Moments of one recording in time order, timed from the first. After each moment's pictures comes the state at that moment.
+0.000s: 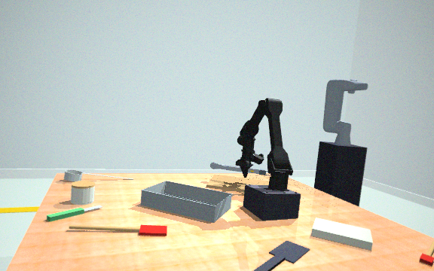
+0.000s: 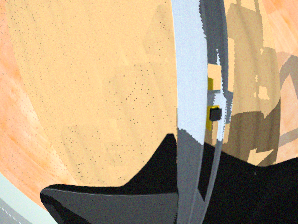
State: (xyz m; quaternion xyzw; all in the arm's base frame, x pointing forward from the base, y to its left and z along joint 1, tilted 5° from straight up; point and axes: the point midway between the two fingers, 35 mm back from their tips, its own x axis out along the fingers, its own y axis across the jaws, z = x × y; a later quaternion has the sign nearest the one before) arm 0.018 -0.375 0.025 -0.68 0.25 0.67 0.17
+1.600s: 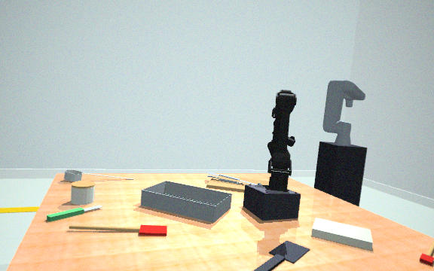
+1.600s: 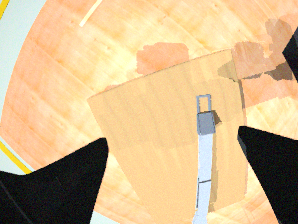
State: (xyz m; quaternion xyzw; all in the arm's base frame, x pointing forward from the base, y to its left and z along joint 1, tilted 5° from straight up) arm -0.120 -0.317 0.127 -0.67 0.26 0.68 0.18
